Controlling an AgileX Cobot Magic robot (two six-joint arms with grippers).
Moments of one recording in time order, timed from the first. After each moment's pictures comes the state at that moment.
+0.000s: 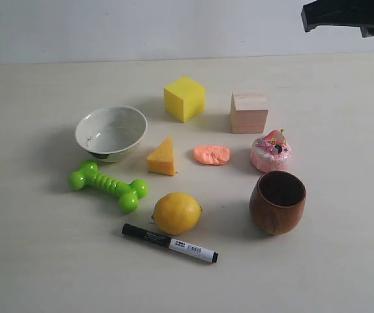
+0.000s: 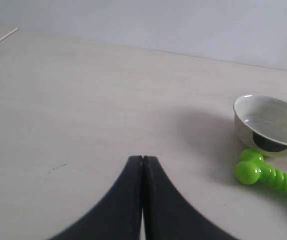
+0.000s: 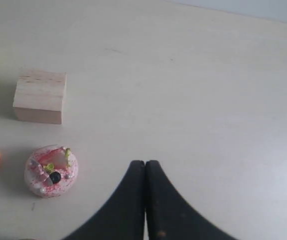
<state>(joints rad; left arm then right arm) 0.04 0.01 0.00 0.00 0.37 -0.11 0.55 1.40 -1.23 -0.63 1.04 0.66</state>
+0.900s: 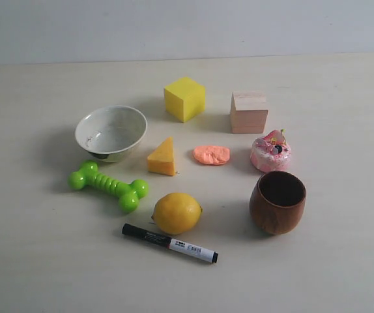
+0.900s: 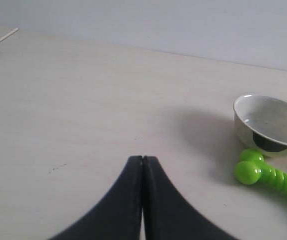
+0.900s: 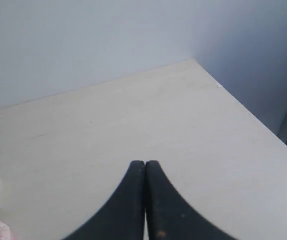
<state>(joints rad) 0.04 0.01 0.00 0.00 0.37 -0.11 -0.13 0.61 -0.60 -0.34 0.52 0.42</state>
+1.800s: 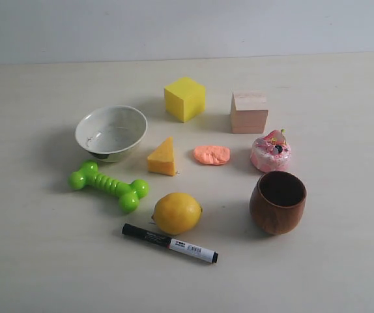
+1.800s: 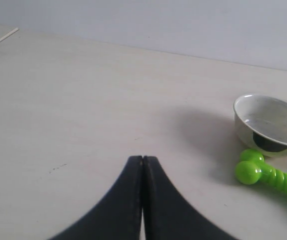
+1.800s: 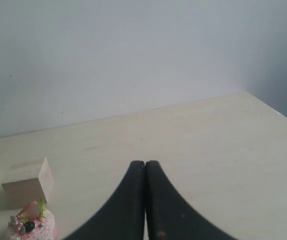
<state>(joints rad) 0.04 0.01 0.00 0.00 0.37 -0.11 -0.14 0.21 -0.13 0.12 0.17 -0.02</state>
